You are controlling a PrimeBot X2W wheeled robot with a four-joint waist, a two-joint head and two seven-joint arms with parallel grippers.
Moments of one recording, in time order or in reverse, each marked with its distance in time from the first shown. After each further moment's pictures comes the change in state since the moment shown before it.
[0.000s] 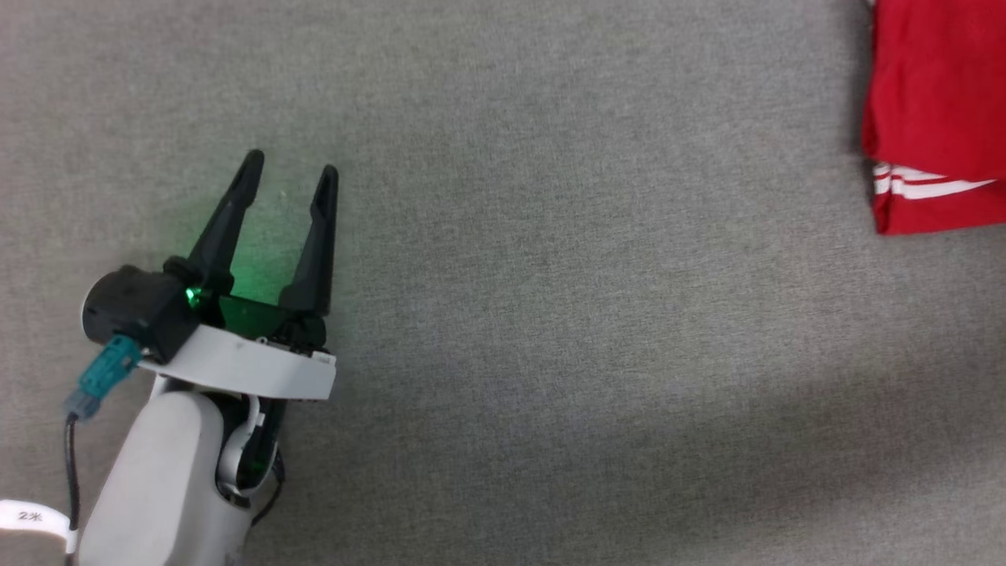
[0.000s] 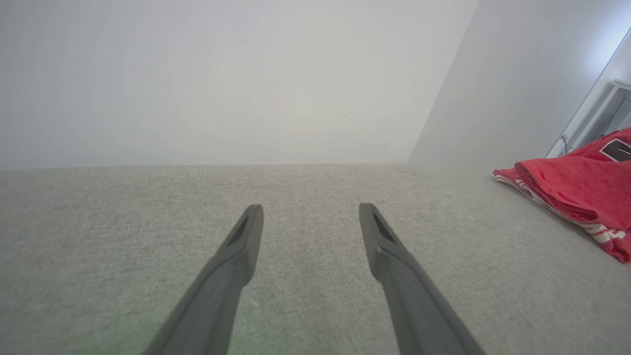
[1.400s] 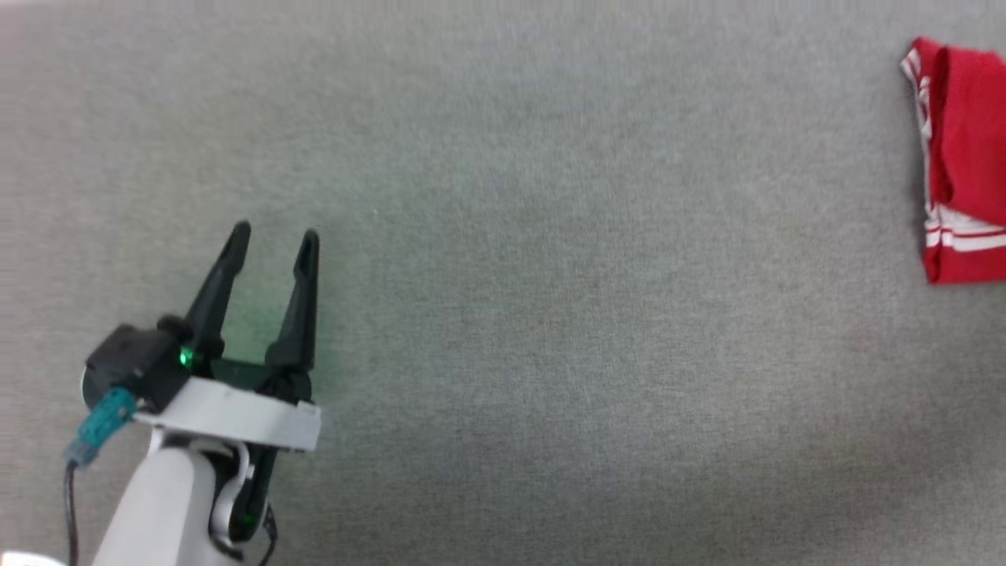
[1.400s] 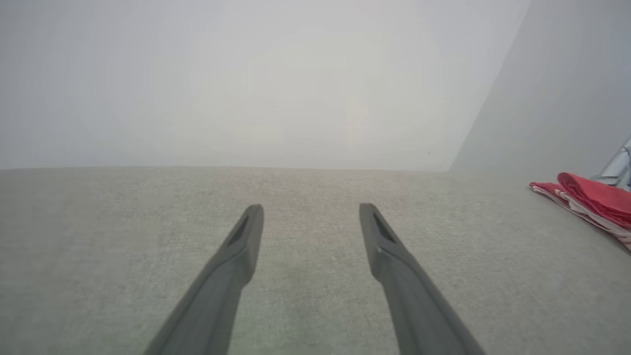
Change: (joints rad) left arm 0.105 -0.017 0.049 0.024 -0.010 0.000 0.000; right arm -0.020 0.184 0.026 0.410 -0.048 0.000 -0.303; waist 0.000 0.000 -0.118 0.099
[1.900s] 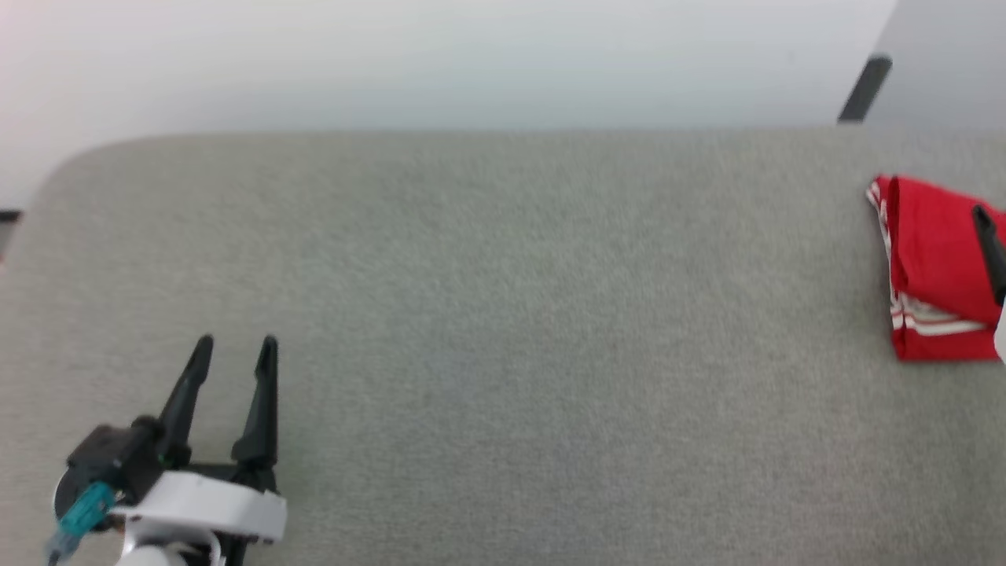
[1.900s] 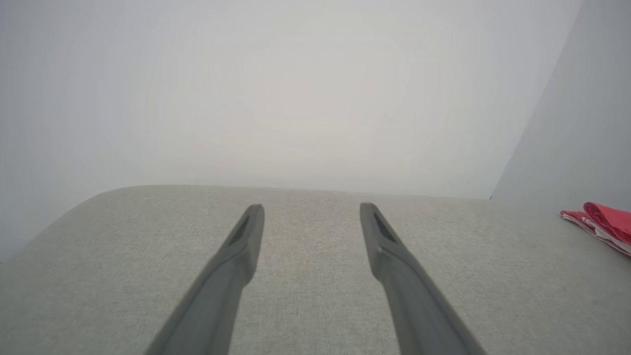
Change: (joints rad) left arm 0.205 -0.012 0.100 0.012 0.024 0.000 0.000; right arm 0.288 0.114 -0.151 -0.114 0.022 0.000 -0.132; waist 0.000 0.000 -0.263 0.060
